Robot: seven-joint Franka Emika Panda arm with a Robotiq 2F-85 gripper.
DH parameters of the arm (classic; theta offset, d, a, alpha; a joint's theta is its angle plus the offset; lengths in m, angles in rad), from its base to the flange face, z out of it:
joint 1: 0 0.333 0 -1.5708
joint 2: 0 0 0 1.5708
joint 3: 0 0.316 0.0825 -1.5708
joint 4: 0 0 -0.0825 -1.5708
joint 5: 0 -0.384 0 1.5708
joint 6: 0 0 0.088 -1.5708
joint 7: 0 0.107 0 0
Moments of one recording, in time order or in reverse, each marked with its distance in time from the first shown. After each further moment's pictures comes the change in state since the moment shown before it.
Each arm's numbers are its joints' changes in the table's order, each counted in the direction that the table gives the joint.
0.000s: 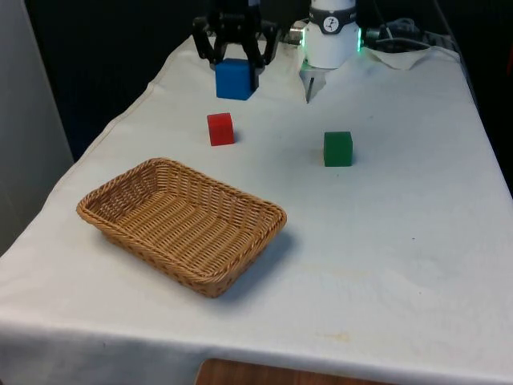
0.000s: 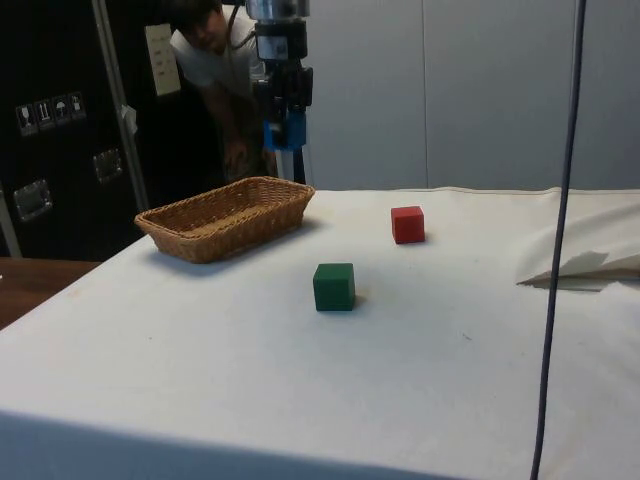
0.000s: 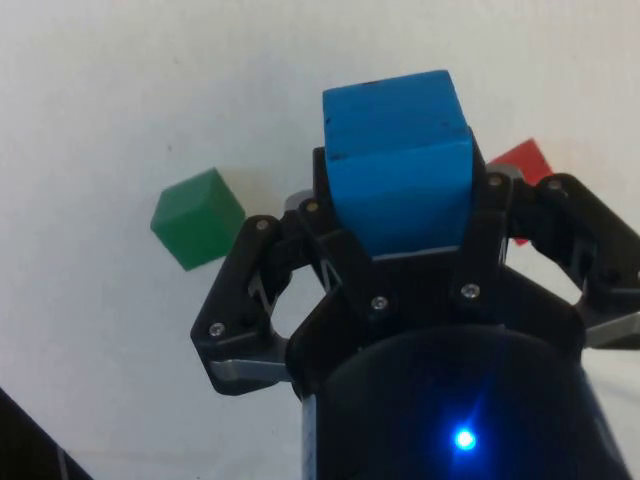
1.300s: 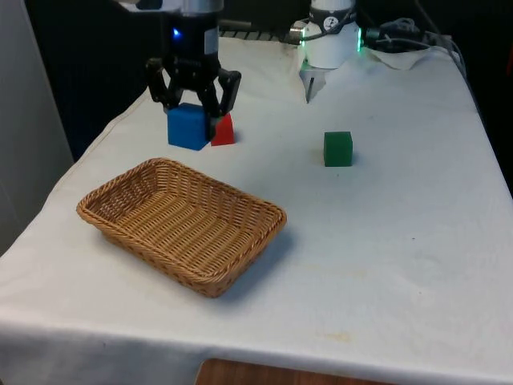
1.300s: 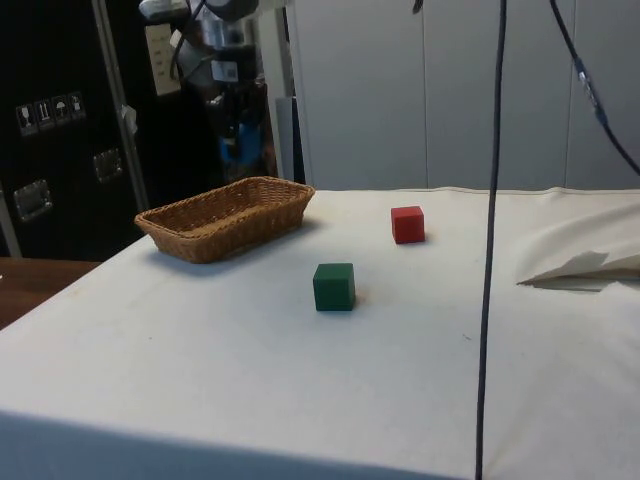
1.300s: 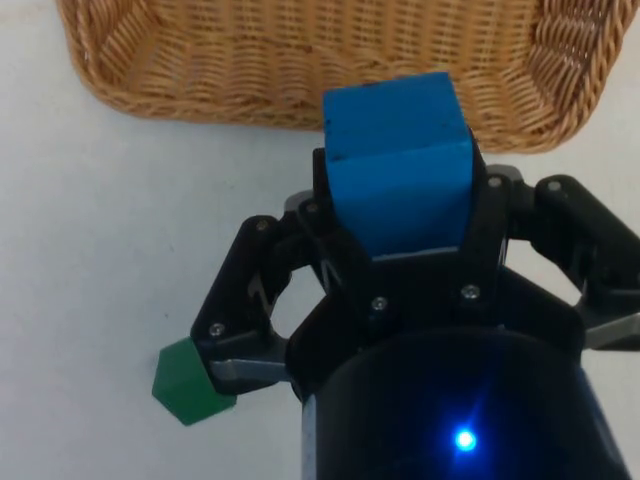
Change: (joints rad) arm -0.023 0.344 -0.029 -0.417 -0.037 0.039 0.002
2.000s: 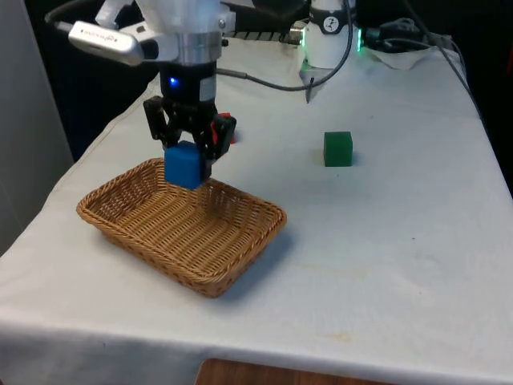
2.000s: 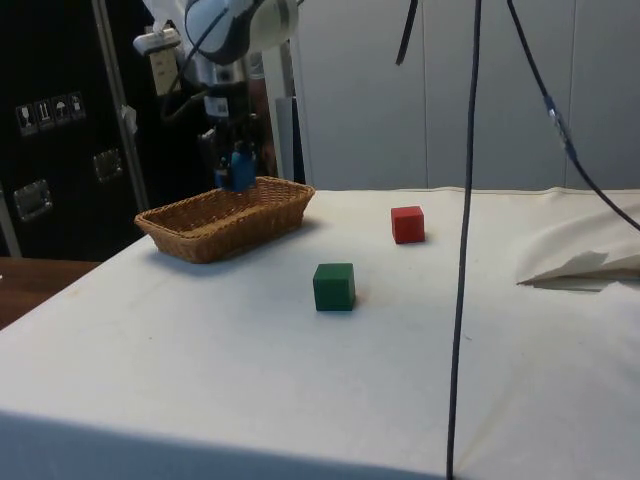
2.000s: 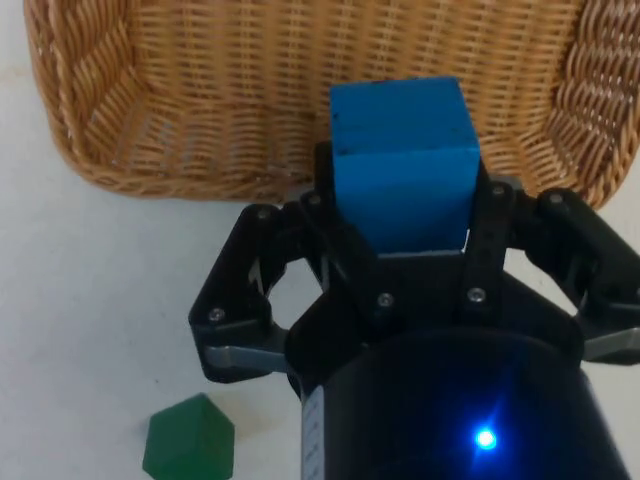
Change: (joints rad) arm -0.002 0.143 -0.003 -0.096 -0.015 -0.041 0.106
